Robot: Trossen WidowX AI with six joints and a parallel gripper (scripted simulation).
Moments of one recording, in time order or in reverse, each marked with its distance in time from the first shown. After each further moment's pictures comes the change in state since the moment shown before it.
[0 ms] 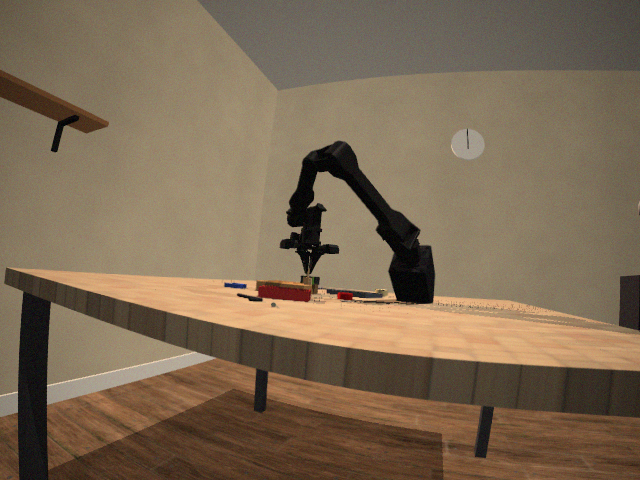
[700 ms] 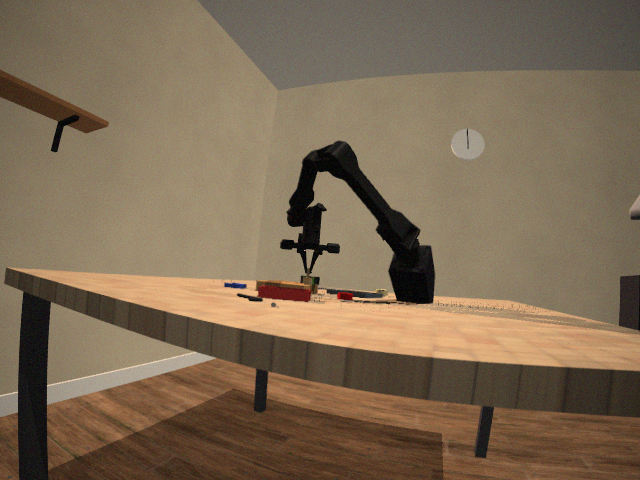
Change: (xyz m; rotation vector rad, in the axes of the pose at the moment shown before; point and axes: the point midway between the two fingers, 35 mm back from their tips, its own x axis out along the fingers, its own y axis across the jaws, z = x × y) arm -0.001 0.000 0.000 0.427 0.000 -0.001
